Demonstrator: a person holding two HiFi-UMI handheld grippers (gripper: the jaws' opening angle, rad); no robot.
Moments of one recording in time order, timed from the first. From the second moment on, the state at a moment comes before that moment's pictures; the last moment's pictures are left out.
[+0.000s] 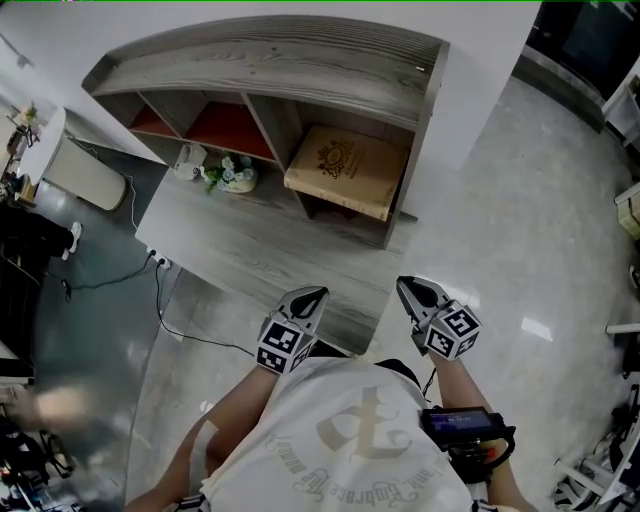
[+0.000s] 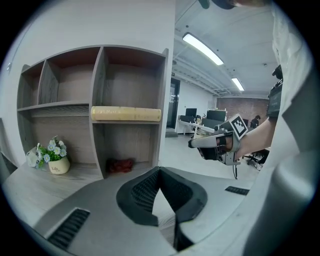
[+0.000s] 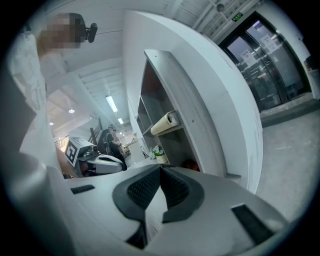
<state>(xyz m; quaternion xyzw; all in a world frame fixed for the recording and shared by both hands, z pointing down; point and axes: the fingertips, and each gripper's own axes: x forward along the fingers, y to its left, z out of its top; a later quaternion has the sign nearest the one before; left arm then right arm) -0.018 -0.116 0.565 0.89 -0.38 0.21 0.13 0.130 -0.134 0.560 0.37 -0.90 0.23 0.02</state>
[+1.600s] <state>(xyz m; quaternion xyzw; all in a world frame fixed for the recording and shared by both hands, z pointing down) -0.001 -0.242 0.472 0.84 -0.28 0.36 -0.30 0.130 -0.121 0.517 0.49 -0.84 0.21 -0.03</state>
